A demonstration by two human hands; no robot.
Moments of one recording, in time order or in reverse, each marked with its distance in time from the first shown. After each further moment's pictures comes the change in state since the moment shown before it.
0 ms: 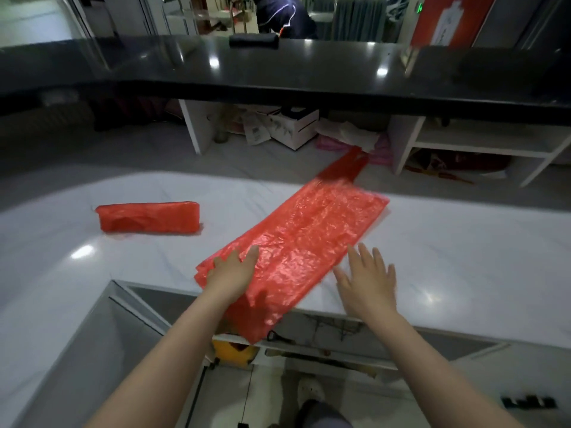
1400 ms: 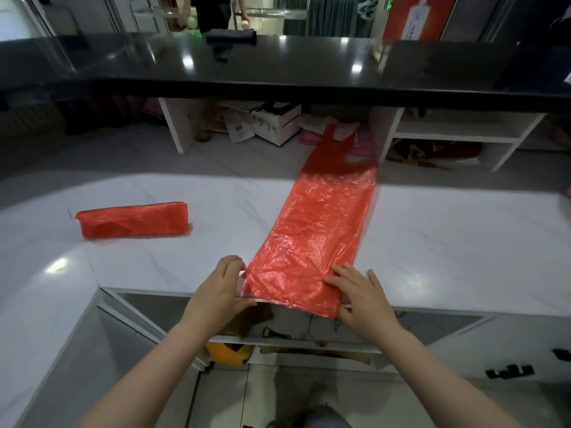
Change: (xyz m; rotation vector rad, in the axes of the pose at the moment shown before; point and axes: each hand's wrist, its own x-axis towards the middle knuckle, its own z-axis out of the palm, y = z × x) left_hand -0.014 -0.058 0.012 0.277 0.222 0.805; right_hand -0.051 0.015 0.006 0.126 -0.111 -0.276
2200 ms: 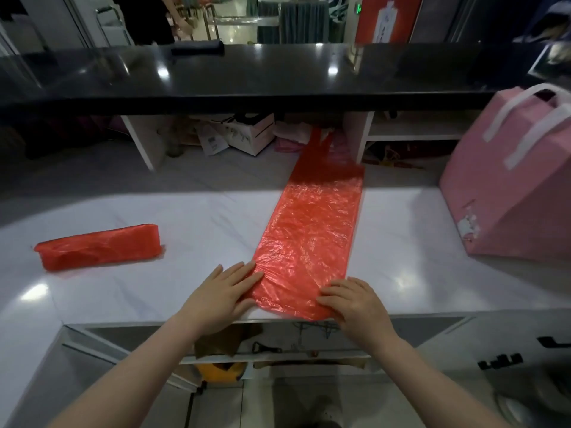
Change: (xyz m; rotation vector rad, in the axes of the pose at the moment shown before) left_hand 0.057 0.003 0.013 0.303 -0.398 0.219; right_hand -0.004 0.010 -0.017 -0.081 0.404 -0.285
